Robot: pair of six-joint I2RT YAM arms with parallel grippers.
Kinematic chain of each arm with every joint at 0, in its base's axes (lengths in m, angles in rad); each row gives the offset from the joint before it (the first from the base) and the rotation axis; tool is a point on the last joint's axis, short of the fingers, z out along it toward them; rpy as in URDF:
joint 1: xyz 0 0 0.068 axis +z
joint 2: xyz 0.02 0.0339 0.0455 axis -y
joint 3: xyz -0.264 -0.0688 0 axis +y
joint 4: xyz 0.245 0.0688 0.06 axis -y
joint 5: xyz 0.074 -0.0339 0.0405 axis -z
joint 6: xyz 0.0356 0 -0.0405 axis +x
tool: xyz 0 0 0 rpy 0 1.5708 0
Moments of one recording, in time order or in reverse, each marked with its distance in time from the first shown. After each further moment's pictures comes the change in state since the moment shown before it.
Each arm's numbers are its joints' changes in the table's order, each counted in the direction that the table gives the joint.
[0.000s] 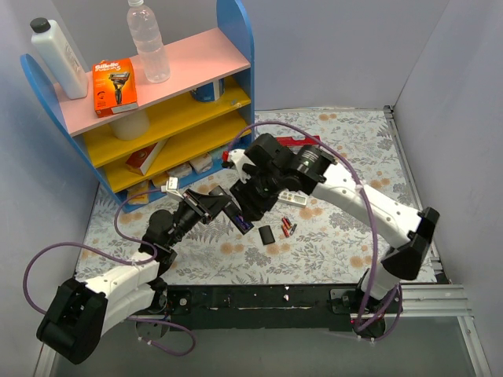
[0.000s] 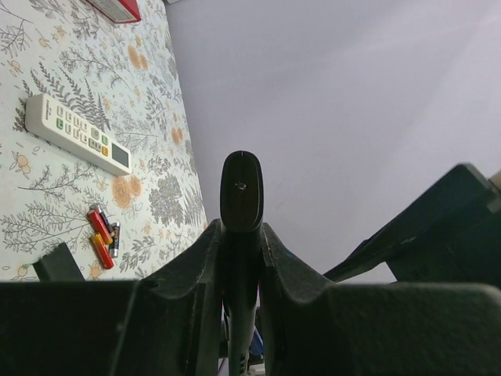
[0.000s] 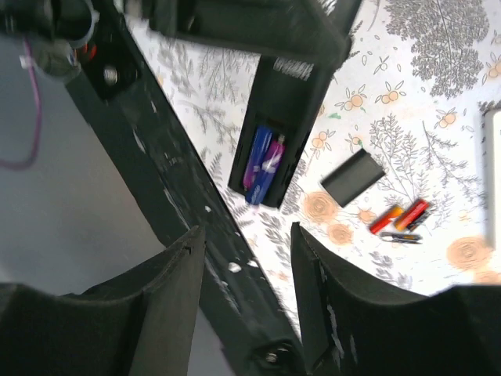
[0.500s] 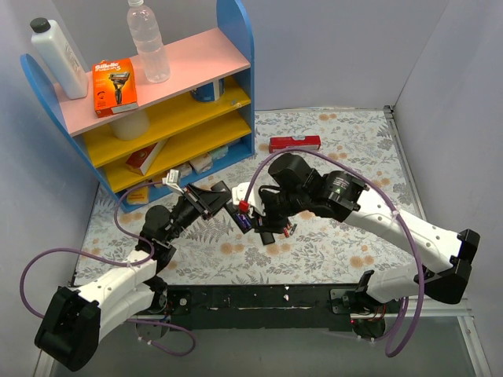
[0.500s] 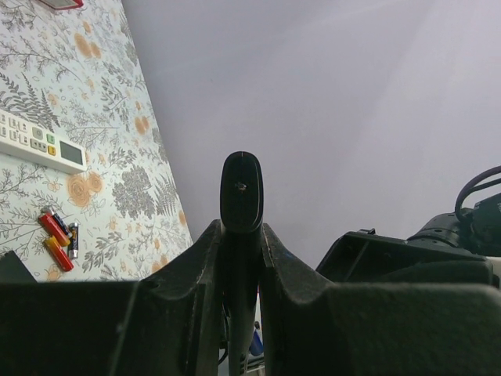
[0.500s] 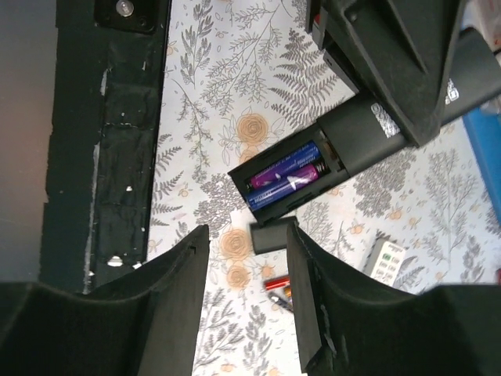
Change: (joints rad) left arm -0.001 0.062 -0.078 -0.068 0.079 0.000; right arm 0.042 0.342 0.377 0.254 -0.150 -0.658
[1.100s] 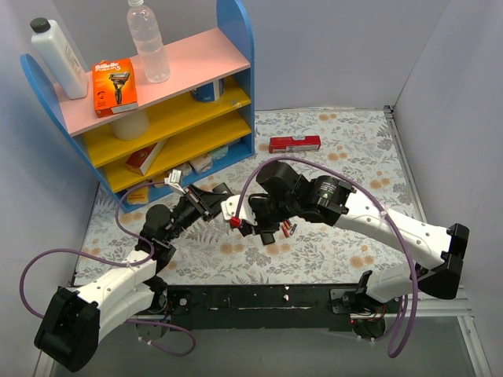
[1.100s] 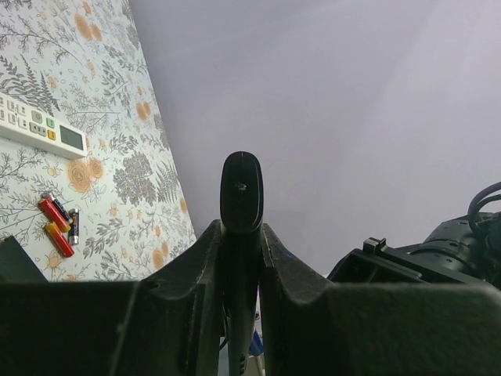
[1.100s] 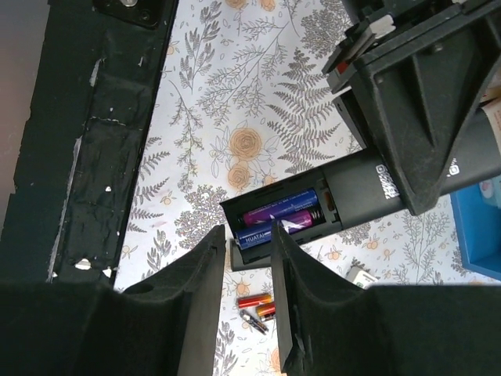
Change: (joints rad) left arm -0.002 0.011 -0.010 -0.043 0.038 0.000; right arm 0.075 -0.048 0.004 0.049 0.029 -0.143
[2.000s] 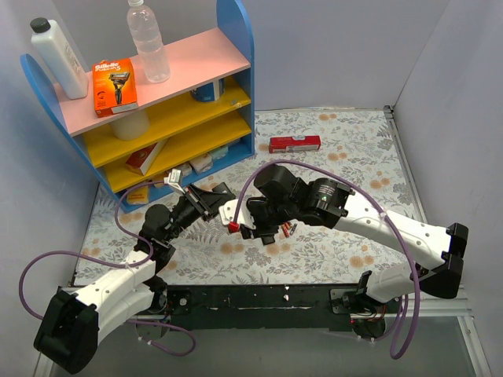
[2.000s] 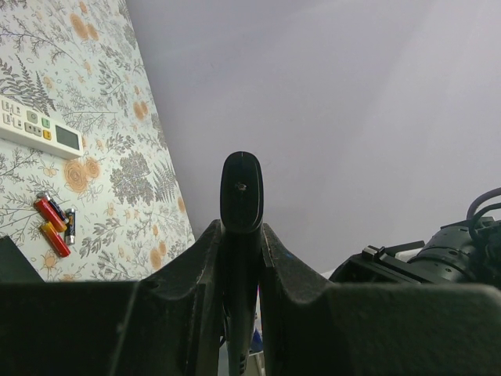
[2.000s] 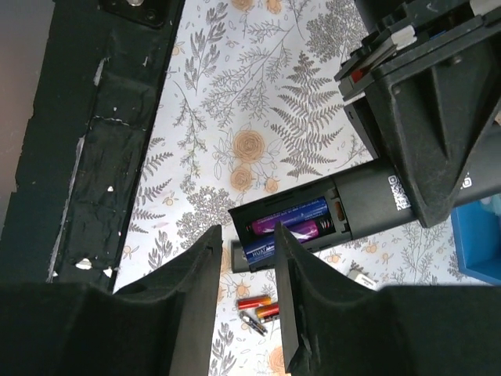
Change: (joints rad) left arm -0.001 0.018 -0.011 -0.025 0.004 0.000; right arm 0.034 -0.011 -0.005 -0.005 0.014 -0.003
